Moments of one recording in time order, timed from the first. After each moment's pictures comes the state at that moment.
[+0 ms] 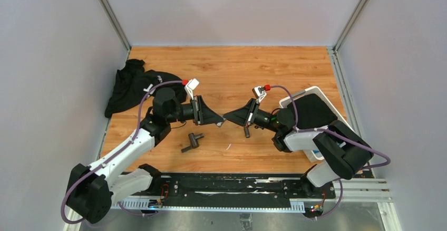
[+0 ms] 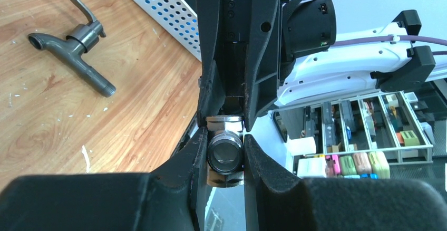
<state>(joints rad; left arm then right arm) -0.48 1.02 0.61 0.21 0.82 -0.87 0.68 1.50 0.41 1.38 -0.59 1.37</state>
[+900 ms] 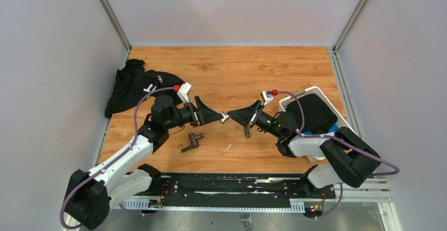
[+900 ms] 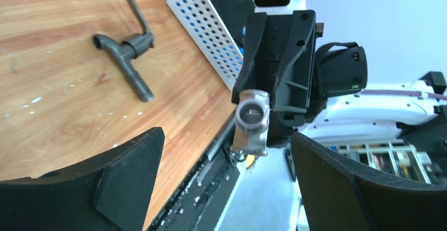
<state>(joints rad) -0.47 0.99 0.53 0.24 0.65 -0.93 0.69 1.42 0.34 1.28 -0.40 1.37</state>
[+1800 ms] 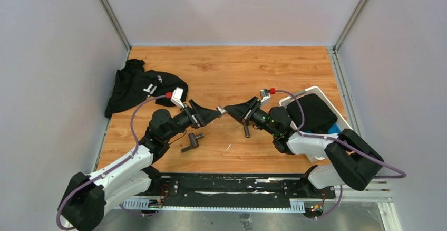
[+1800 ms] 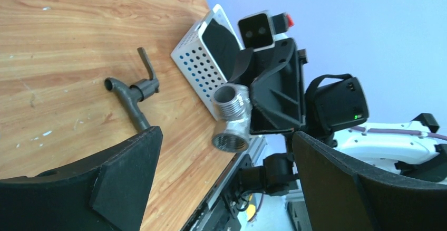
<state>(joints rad) -0.55 0.87 0.33 0.51 0.33 -1.02 0.73 1.37 0.42 1.02 -0.22 1.40</state>
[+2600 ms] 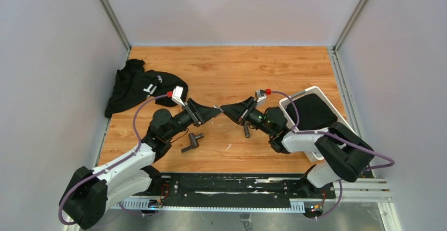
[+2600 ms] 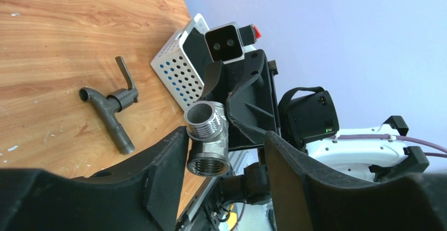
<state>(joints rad) -0.57 0.94 0.33 0.66 0.32 -1.11 0.76 1.47 0.44 1.12 -0.21 1.48</state>
